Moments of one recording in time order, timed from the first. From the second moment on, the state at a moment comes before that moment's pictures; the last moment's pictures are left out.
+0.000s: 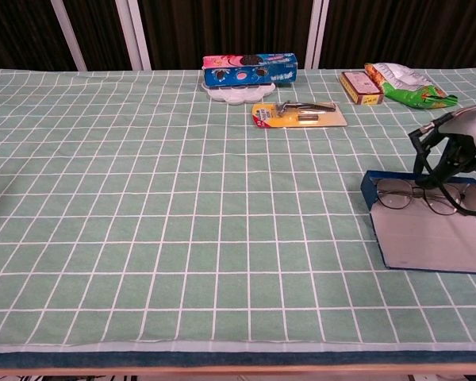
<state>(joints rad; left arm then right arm) -0.10 -1.15 -0.11 -1.66 1.30 1.39 -0.01 0.78 -1.49 0.33 -1.73 -0.20 1.29 -0.74</state>
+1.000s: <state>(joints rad) -0.10 -1.14 -0.11 -1.66 1.30 1.39 -0.04 0.72 -1.78 0.30 -1.39 -0.73 1.37 -0.43</state>
